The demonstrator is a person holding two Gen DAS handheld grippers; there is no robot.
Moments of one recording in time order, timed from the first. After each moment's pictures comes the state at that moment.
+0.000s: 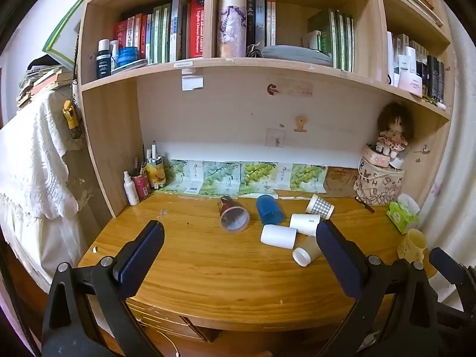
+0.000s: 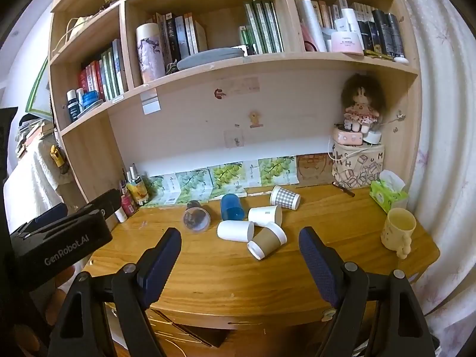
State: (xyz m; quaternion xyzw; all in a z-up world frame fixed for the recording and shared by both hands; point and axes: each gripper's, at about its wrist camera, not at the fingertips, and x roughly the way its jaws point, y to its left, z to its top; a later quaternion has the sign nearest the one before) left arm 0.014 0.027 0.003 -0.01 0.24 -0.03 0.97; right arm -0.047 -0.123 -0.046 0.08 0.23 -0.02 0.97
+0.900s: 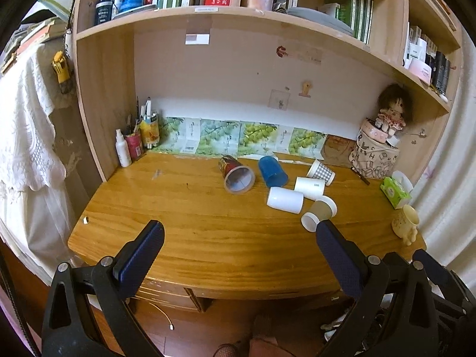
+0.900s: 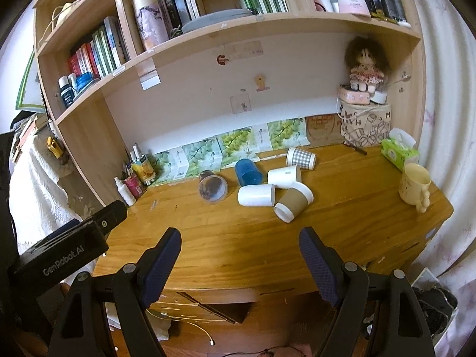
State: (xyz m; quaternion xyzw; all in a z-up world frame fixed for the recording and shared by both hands) left arm 0.033 0.092 -0.030 -0.04 0.33 -0.08 0.94; right arm -0.032 -0.069 -0.067 0.13 0.30 -0.03 0.94
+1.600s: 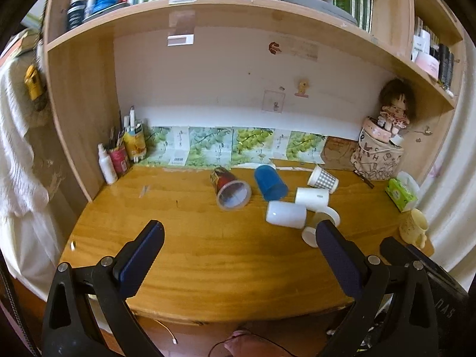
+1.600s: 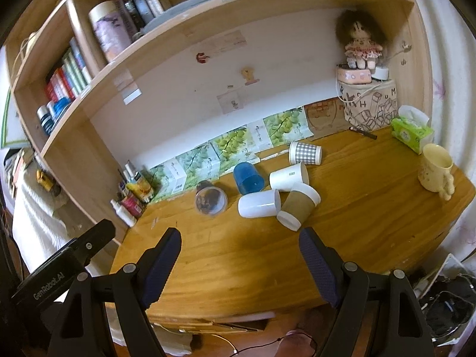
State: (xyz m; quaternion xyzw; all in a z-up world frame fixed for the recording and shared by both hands) left arm 0.101 0.075 -0.038 -0.01 0.32 -0.10 0.94; right arm 0.040 -0.112 -0.094 0.21 0.29 -0.02 0.93
